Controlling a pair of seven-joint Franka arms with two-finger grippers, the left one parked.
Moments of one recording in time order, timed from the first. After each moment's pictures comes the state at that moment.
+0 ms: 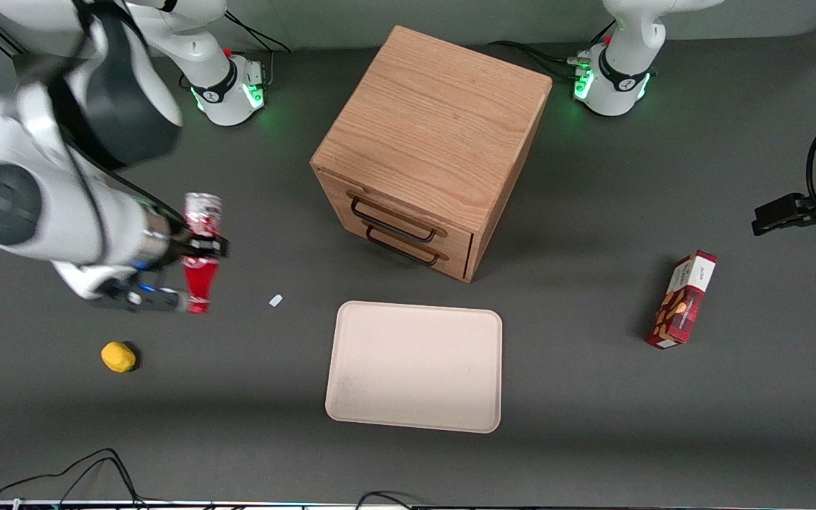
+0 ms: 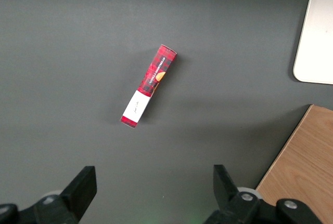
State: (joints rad) arm 0.26 0.53 0.10 -1.11 0.01 1.39 0.42
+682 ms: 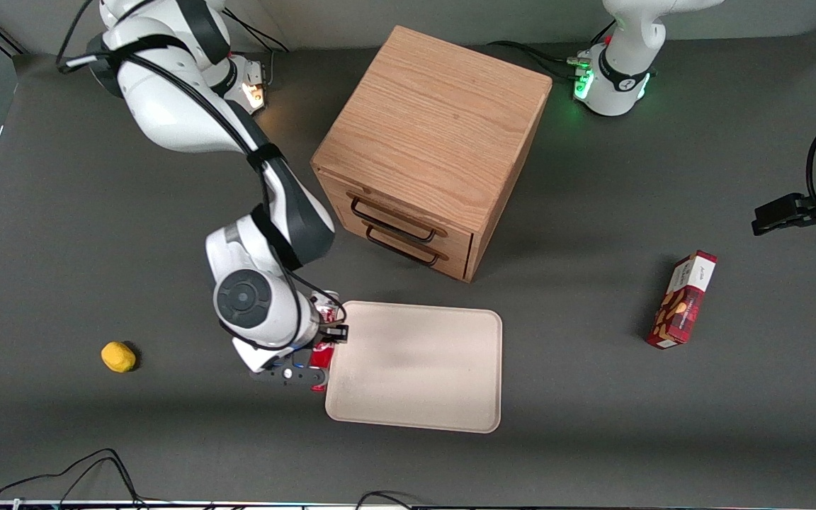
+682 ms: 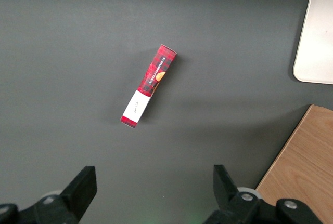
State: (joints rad) arm 0.43 0.92 0.03 -0.98 0.01 1.91 0.54
